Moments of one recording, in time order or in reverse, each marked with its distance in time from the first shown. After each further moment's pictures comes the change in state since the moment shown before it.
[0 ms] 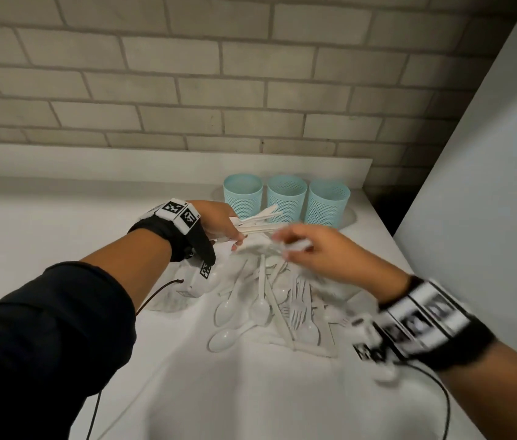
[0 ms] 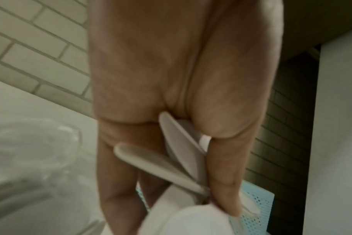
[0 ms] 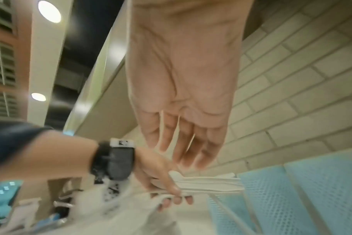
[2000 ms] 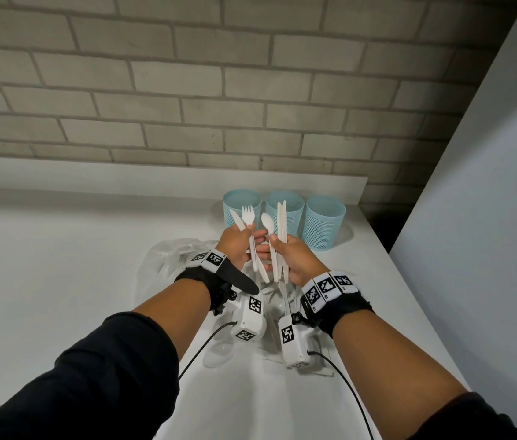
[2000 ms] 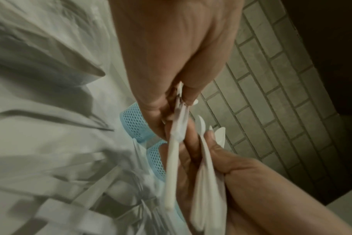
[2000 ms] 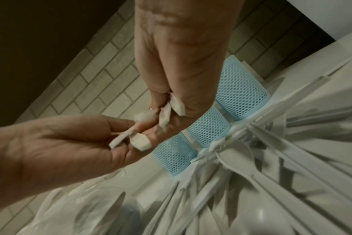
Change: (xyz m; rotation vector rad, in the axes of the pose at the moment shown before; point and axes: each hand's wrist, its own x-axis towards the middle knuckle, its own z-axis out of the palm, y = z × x) left_hand 0.041 0.020 0.066 -1.399 0.508 0.116; right_hand 0.084 0.062 0.063 1.126 0.215 0.344
